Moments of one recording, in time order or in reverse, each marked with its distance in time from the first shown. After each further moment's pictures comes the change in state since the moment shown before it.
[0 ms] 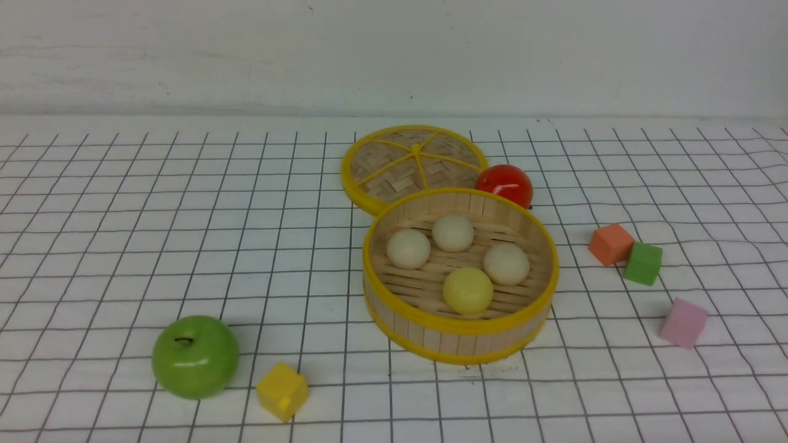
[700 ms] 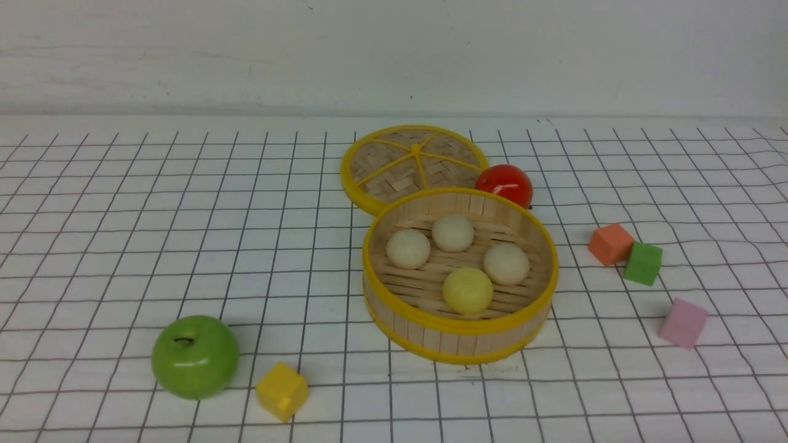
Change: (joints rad) right arm 0.000 0.000 0.000 0.000 0.000 0.000; left arm 0.000 0.000 0.000 0.000 0.000 0.001
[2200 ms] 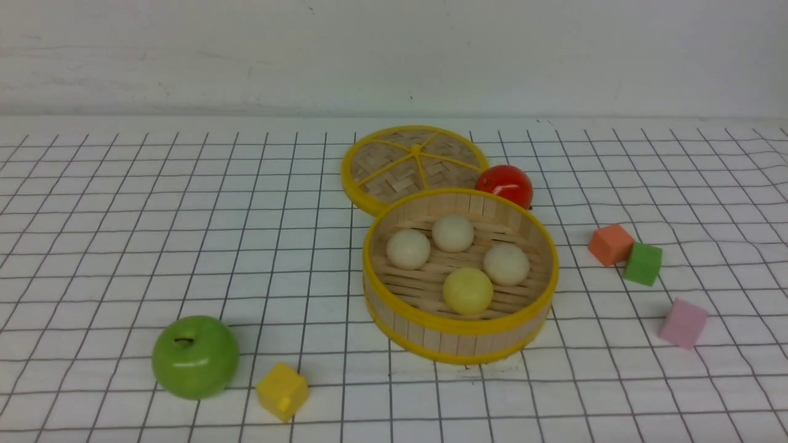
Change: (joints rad) right arm 0.000 0.000 -0.001 -0.003 0.003 0.000; left arm 0.000 0.000 0.000 0.000 0.001 0.001
